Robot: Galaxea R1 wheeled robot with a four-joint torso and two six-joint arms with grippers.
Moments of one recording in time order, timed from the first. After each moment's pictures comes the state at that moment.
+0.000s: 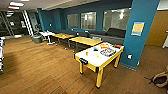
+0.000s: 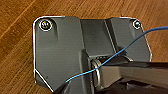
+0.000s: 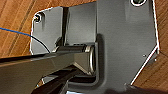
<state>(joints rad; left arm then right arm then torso) 1.52 3.04 -2.73 0.15 -0.10 -0.04 -1.57 3.07 -2.72 -0.18 0.05 0.22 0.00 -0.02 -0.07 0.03</state>
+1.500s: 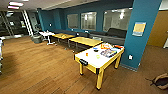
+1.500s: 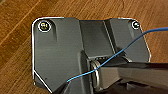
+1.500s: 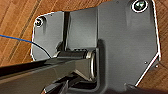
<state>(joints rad) 1.52 3.04 -2.73 0.15 -0.10 -0.04 -1.55 3.07 -2.72 -0.18 0.06 0.22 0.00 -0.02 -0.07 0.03</state>
